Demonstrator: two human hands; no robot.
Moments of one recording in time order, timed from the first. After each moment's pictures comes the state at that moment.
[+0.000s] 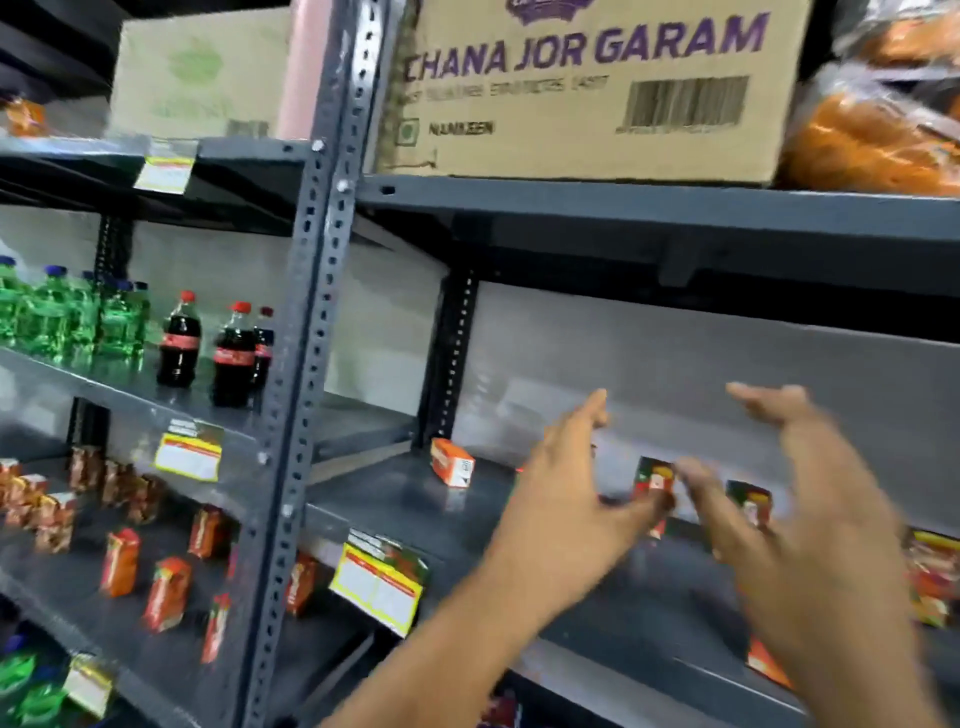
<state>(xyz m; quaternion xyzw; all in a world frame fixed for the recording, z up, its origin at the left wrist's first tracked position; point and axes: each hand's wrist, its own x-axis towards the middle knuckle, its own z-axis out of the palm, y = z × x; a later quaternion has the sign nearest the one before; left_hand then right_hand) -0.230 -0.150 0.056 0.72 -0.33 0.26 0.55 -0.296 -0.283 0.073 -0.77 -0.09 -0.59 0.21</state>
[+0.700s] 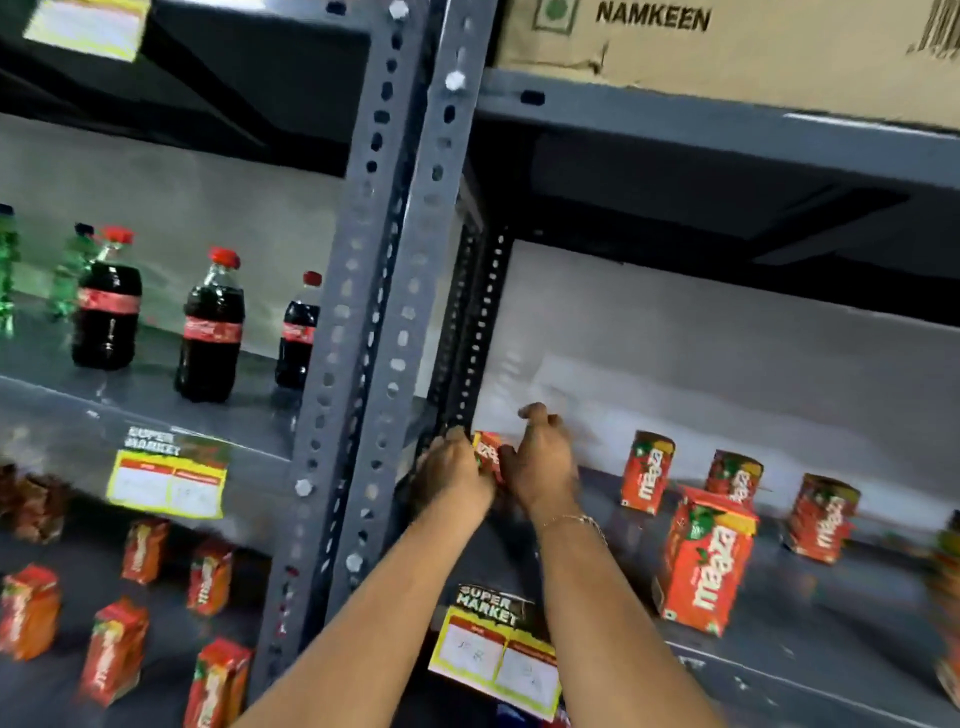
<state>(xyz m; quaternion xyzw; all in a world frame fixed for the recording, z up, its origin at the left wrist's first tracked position) 0.018 -0.007 0.003 0.87 -0.10 0.18 0.44 0.016 -0.104 0.020 -0.91 0.06 -0.34 0.22</state>
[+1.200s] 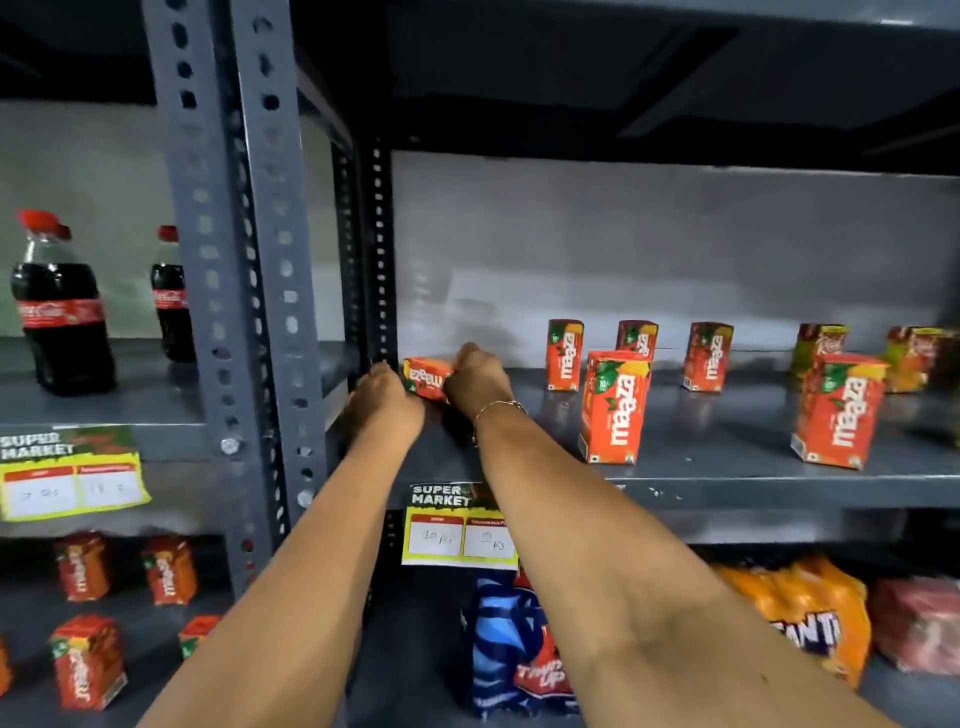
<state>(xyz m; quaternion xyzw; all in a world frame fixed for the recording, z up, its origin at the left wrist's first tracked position) 0.016 -0.001 0.001 0.91 -0.09 0.14 0.38 0.024 -0.118 0.008 -0.90 0.17 -0.28 0.28</state>
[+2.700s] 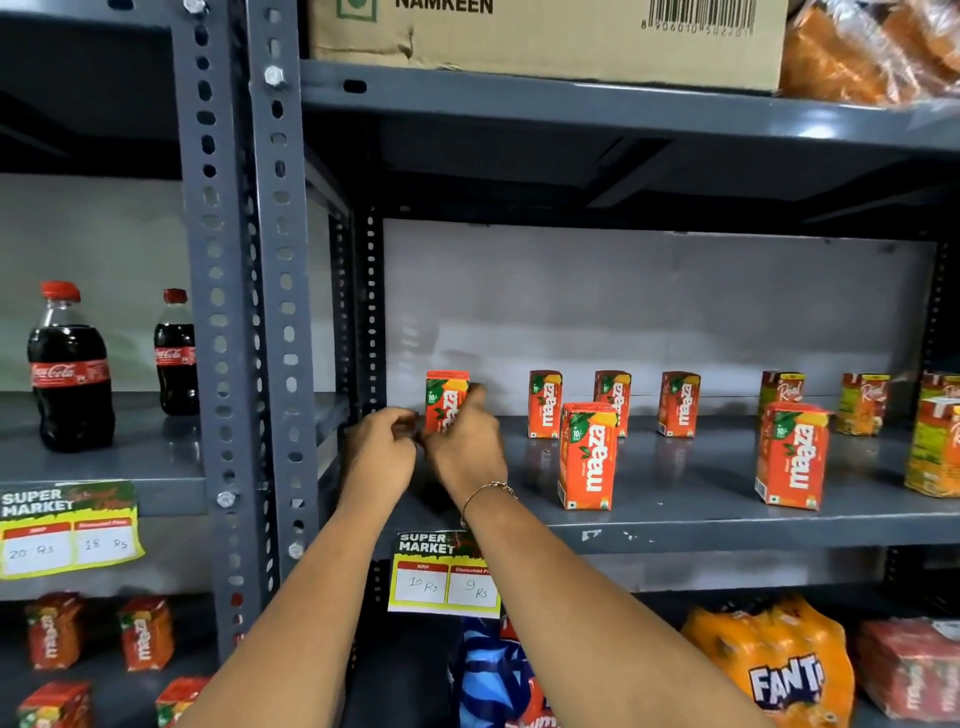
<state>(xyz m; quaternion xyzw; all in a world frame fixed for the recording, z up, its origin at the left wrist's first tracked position) 0.003 0.002 -0.005 0.78 -0.22 0.23 0.54 -0.034 -0.088 0.002 -0.82 0.14 -0.40 0.39</state>
